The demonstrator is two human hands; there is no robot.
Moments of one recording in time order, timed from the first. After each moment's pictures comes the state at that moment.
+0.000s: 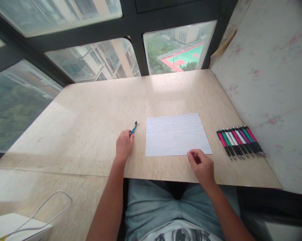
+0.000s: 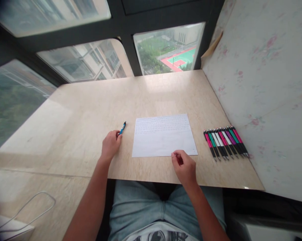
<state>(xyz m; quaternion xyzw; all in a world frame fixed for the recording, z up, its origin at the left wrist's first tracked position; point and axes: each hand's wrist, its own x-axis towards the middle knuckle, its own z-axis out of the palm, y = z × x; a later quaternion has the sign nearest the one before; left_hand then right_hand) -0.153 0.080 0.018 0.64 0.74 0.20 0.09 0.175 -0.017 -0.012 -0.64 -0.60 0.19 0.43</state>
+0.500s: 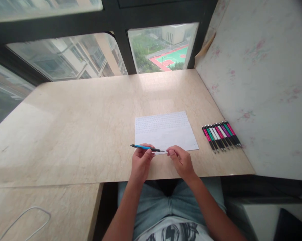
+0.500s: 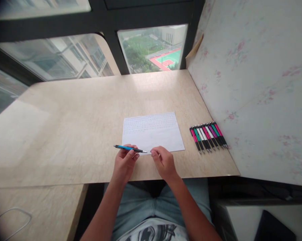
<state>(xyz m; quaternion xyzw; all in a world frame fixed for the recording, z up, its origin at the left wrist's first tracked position) -0.022 0.003 0.014 0.23 0.43 0.59 0.64 0.152 -0.007 0.006 -0.53 -0.62 0.34 0.46</state>
